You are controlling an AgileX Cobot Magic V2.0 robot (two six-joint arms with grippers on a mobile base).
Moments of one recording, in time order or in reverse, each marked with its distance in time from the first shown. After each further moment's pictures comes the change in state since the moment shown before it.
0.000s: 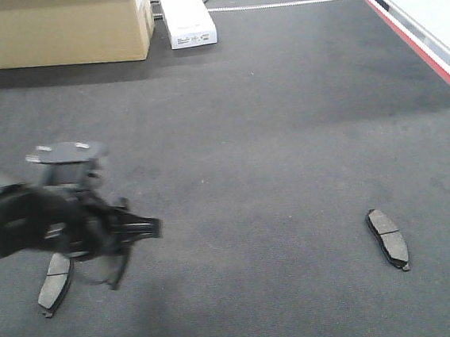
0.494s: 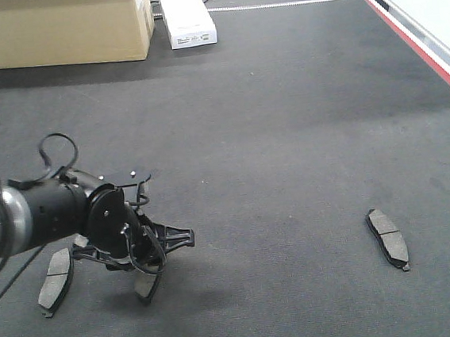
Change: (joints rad) left arm 0.000 0.342 -0.134 -0.072 -0.029 -0.068; right arm 0.000 0.000 0.000 0.000 0.000 0.000
